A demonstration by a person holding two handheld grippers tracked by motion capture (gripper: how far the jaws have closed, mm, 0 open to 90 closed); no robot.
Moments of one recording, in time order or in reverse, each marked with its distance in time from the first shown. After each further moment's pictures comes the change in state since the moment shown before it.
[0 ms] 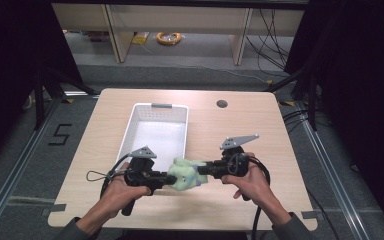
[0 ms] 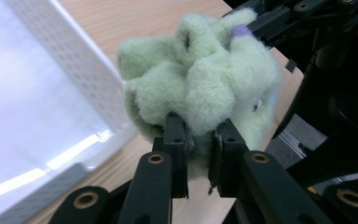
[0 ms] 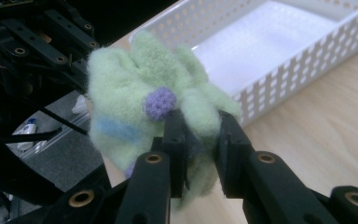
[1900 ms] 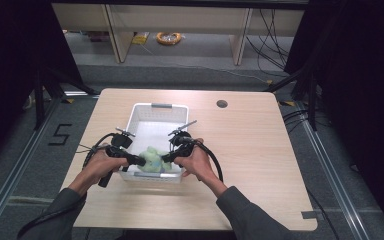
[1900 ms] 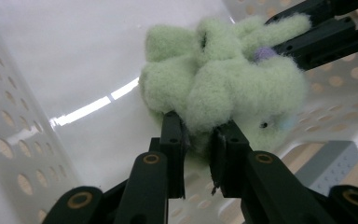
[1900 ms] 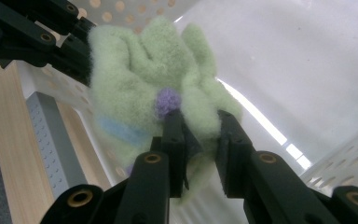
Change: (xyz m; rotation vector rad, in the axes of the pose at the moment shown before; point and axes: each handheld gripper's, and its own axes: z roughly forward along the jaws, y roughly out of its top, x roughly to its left) left arm 0.129 0.005 0.003 0.288 0.196 -0.088; right arm -0.020 0.051 0.145 0.233 -0.141 0.121
